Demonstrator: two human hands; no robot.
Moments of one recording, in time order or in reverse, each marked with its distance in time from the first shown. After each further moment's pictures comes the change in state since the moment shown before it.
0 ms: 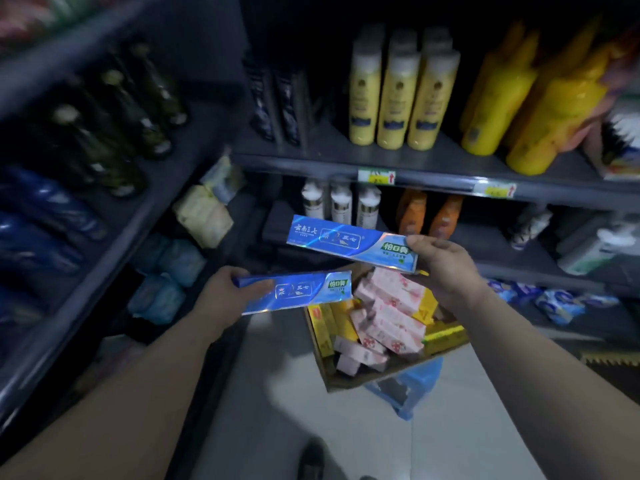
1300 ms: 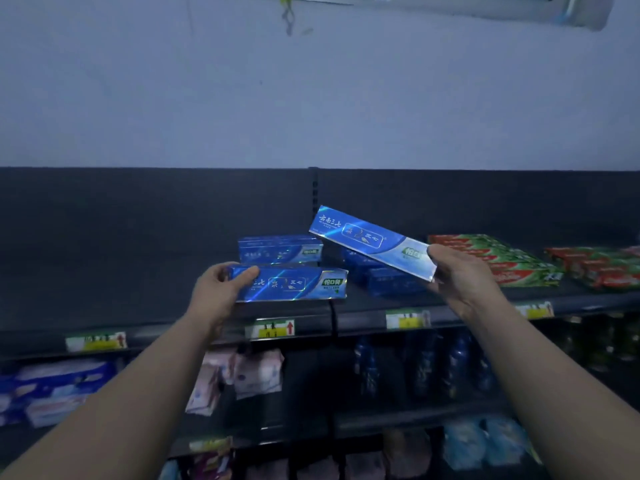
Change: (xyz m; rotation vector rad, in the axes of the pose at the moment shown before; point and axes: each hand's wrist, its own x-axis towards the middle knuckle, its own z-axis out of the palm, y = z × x) left_hand -0.425 -0.126 -0.493 -0.628 1.319 0.097; right_hand -0.383 -0.049 0.535 -0.065 -1.174 -0.157
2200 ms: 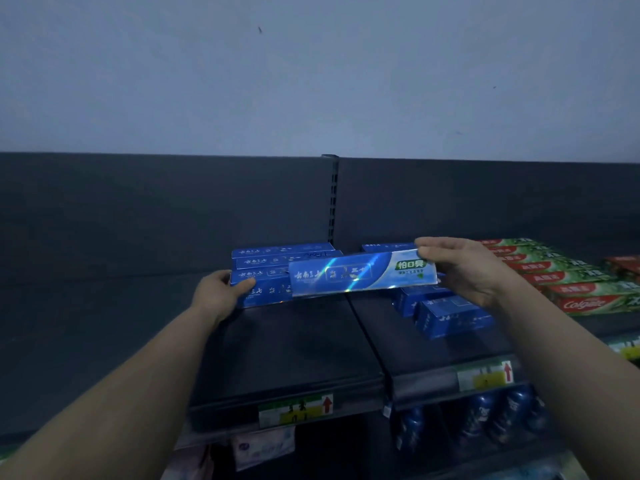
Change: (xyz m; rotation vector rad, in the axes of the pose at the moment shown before) left_hand 0.204 -0.061 0.001 0.395 -0.095 -0.085; right_hand 0.128 0.033 0.087 -0.276 -0.211 0.099
